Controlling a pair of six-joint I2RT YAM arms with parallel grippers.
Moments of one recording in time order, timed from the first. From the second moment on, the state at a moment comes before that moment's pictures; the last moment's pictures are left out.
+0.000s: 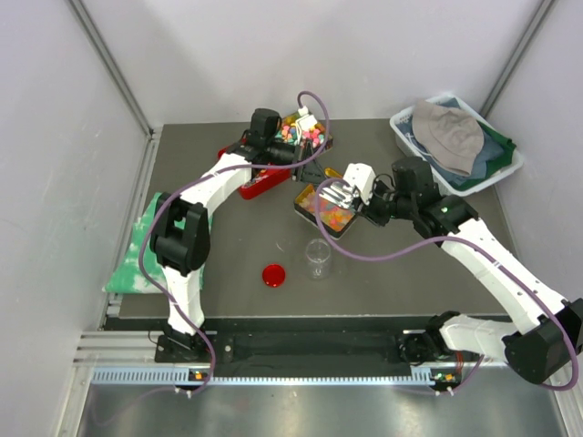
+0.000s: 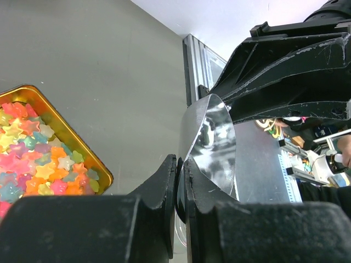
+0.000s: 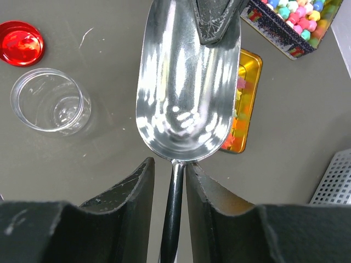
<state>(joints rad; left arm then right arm) -0.43 1.99 1.67 -0.19 1.32 -0.24 0.53 1.15 1.12 -0.60 -0.31 -0.60</state>
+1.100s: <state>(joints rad) -0.42 1.99 1.67 -0.17 1.29 -0.25 0.53 1.15 1.10 -0.52 -0.26 -0.49</state>
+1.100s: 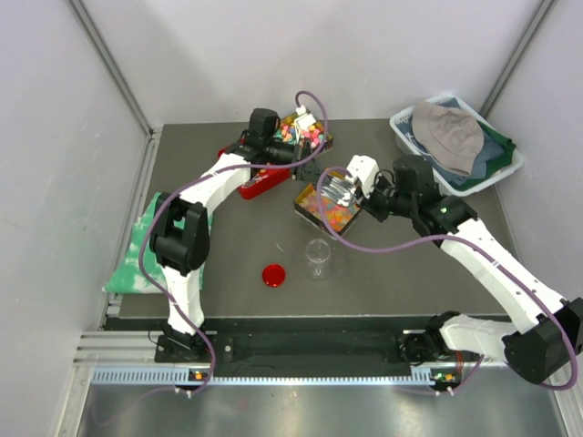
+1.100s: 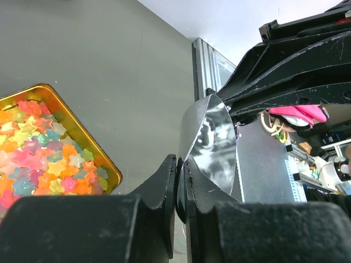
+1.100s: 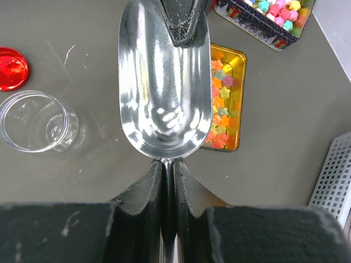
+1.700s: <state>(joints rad) -0.36 1.99 1.67 -0.14 1.28 -0.32 0.51 1.14 1.06 -0.48 -0.19 -0.52</state>
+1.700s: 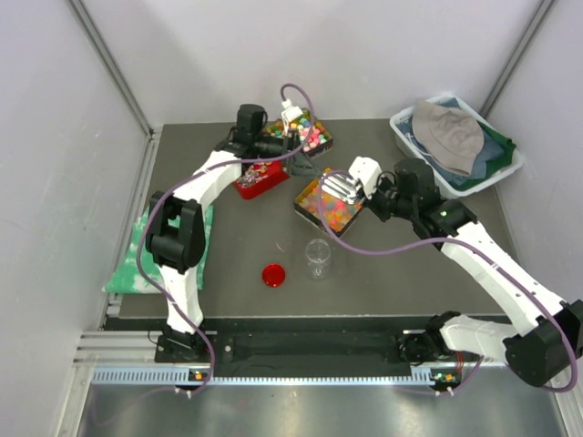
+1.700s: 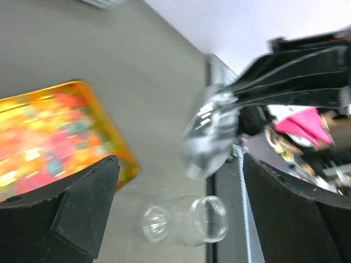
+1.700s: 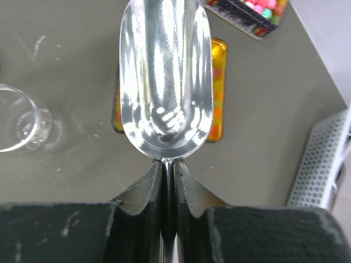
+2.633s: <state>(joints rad) -0.40 2.25 2.01 -0.59 0.47 0.11 0.43 1.07 1.19 -0.73 0.11 -0.76</state>
